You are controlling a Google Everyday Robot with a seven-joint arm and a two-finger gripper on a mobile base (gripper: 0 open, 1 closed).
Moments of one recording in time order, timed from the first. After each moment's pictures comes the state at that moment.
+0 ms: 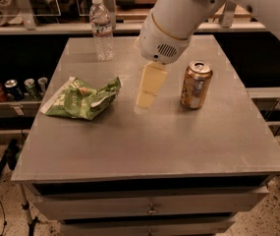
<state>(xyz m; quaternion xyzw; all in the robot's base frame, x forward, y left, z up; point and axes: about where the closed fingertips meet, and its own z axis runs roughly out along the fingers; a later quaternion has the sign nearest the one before) 0.521 -0.014 0.934 -0.69 0.68 0.07 0.22</state>
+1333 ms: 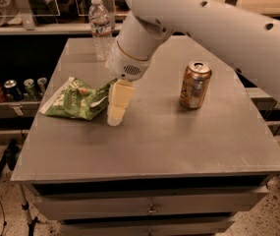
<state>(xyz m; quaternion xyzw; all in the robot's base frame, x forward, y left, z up) 0.542 0.057 0.874 -0.72 0.65 0.12 0.20</state>
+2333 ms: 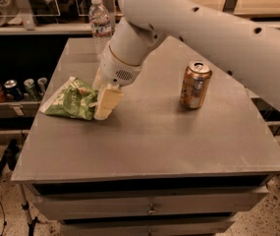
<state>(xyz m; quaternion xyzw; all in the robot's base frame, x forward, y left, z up) 0.533 0.081 0.866 -0.74 0.63 0.15 0.21</state>
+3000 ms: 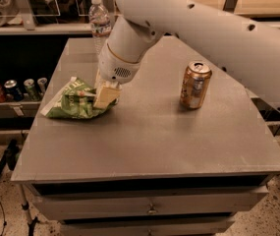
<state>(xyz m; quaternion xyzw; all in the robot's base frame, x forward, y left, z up) 0.538 0.082 0.867 -0.74 0.63 0.15 0.20</state>
